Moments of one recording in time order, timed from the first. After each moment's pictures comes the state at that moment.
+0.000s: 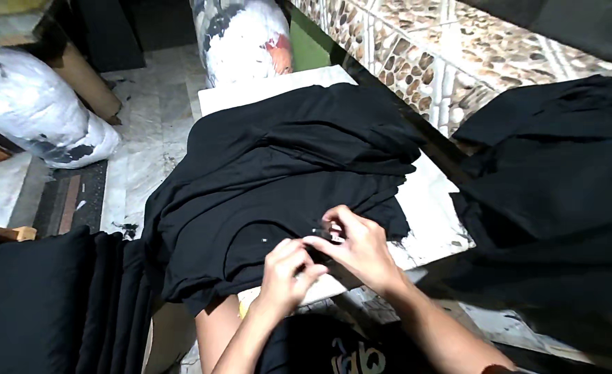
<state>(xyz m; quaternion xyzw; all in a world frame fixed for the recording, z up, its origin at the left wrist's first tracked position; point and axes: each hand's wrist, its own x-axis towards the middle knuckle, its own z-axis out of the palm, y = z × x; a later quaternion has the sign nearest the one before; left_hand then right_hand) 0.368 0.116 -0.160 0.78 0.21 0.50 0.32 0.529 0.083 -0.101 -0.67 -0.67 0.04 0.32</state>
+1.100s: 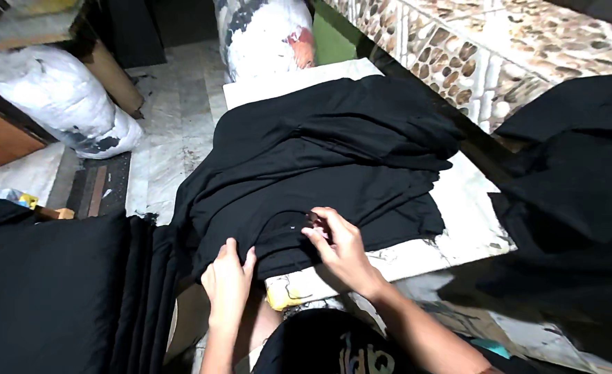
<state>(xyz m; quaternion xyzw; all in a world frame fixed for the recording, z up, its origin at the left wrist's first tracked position) 0.256 0.112 -0.137 0.71 0.66 0.23 0.09 0.459 0.103 -0.130 -0.55 -0.68 0.09 0.48</state>
